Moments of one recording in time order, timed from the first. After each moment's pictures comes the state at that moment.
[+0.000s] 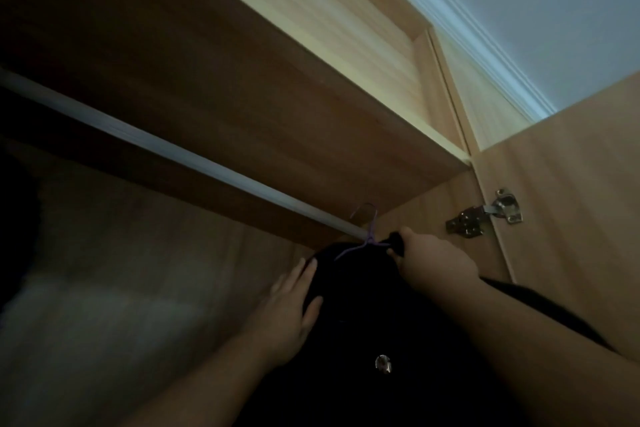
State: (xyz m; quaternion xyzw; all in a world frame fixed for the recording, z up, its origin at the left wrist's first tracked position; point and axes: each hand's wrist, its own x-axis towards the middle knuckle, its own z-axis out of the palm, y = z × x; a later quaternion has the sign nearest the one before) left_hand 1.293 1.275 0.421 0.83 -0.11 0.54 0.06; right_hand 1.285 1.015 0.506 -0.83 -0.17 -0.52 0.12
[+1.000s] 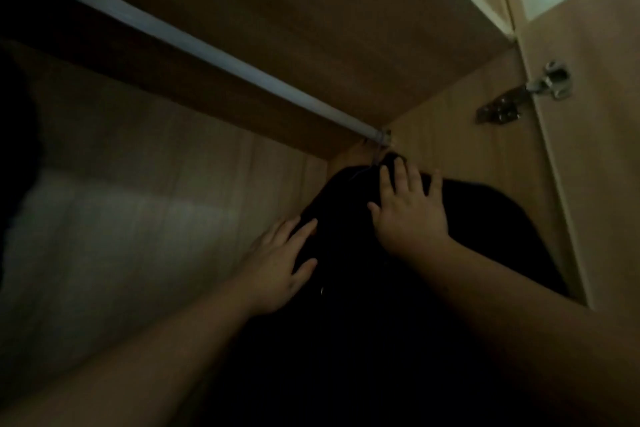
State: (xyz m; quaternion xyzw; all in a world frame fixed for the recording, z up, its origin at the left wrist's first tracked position) left_hand 1.314 1.315 0.335 0.86 -0.09 0.51 -0.02; right_hand 1.349 1.083 0.419 -0.81 -0.11 -0.57 -0.07
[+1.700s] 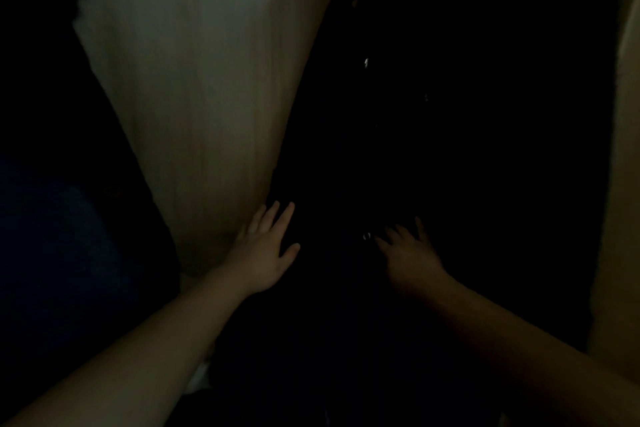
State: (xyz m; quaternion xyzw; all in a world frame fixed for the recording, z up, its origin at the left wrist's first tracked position) left_hand 1.209 1.354 0.005 0.97 0.02 0.24 0.09; right_hand 1.310 1.079 0.025 -0.92 -0.29 -0.17 -0.19
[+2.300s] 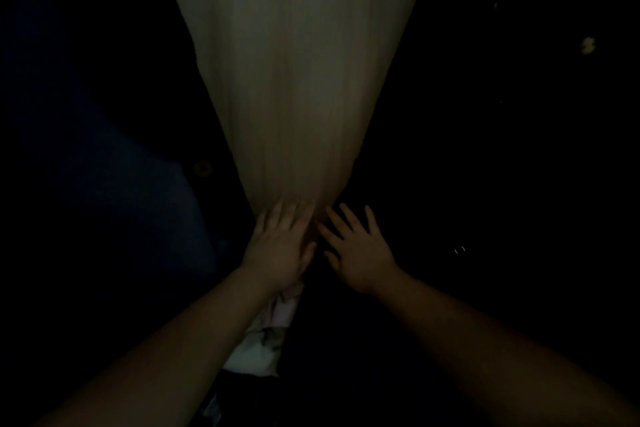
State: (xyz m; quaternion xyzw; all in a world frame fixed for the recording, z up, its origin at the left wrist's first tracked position) left_hand 1.181 1.423 -0.024 0.94 0.18 0.28 -0.08; right_hand 1.337 1.301 -0.044 -0.80 -0.54 -0.26 -0.04
